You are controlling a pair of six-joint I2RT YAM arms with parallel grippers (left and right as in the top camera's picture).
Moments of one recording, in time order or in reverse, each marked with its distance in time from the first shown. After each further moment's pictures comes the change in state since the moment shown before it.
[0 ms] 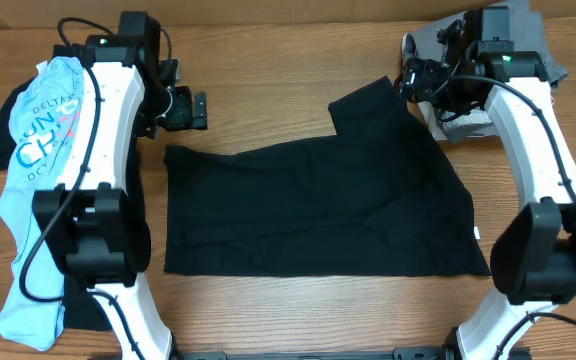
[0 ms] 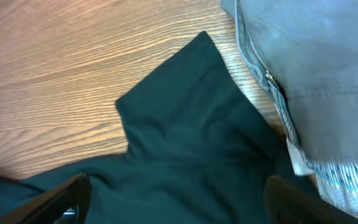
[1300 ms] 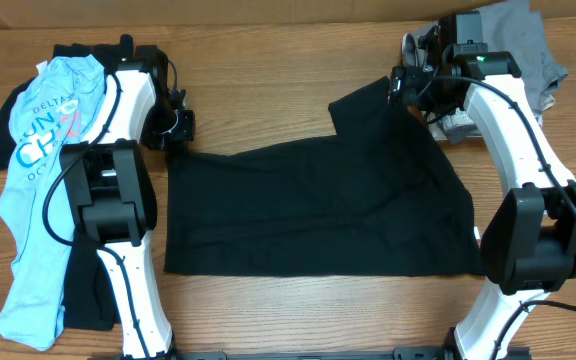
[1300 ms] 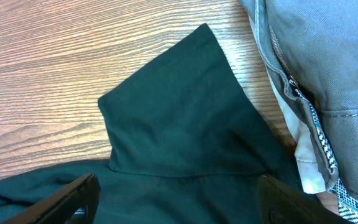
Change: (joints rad) left arm 0.043 0.306 0.010 0.122 0.000 0.092; right arm 0.052 0.062 0.000 0.035 0.078 -0.024
